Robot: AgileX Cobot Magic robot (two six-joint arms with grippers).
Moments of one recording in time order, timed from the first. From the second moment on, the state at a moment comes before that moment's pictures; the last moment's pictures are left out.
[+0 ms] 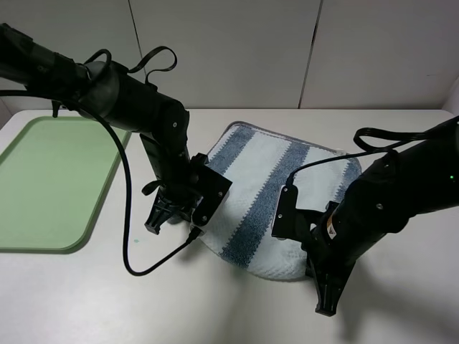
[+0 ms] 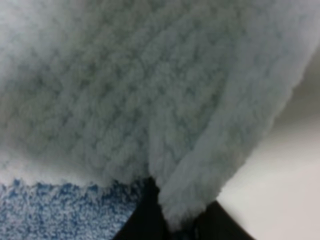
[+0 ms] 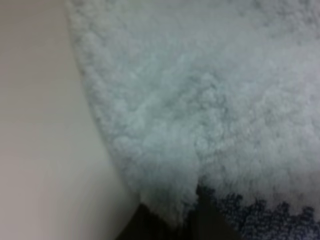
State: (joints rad) left arm -0.66 2.10 -1.20 0.01 0.60 1.38; right arm 0.72 1.77 -0.57 -0.01 0.32 -0.51
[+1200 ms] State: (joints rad) left arm -0.69 1.87 -1.19 -0.10 0.93 1.37; right arm 0.72 1.40 -0.59 0.02 0.76 -0.41
